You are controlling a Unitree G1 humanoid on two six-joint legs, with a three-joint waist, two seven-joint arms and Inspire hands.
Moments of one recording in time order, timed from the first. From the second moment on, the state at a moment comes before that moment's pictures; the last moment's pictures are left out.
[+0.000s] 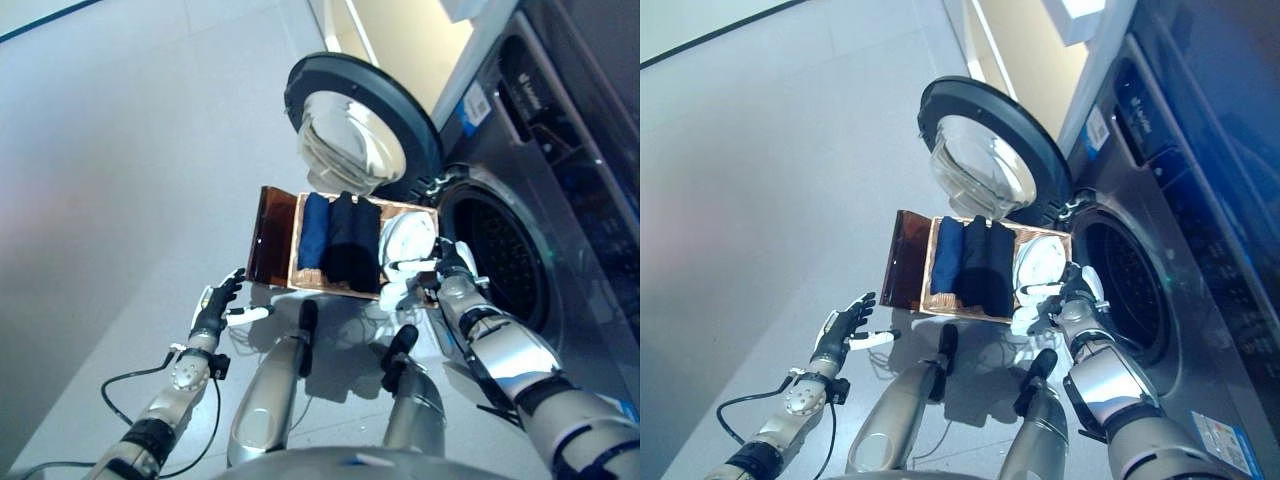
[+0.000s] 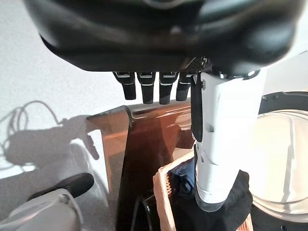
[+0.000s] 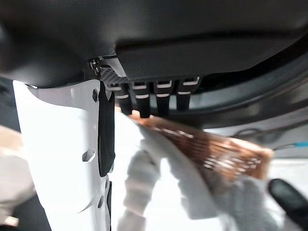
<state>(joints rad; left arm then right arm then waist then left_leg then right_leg) -0.06 0.42 -0.41 0.64 -0.20 -0.31 0.22 -0.79 -0.34 0.43 1.51 0.19 -0.06 -0.31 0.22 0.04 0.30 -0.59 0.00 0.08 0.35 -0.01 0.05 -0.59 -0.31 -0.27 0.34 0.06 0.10</state>
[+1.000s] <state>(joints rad) -0.12 0.44 -0.45 0.44 -0.07 -0.31 0.34 -0.91 -0.47 0.43 1.58 0.09 -0.04 -0.45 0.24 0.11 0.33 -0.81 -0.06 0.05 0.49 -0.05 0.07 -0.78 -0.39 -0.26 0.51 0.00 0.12</state>
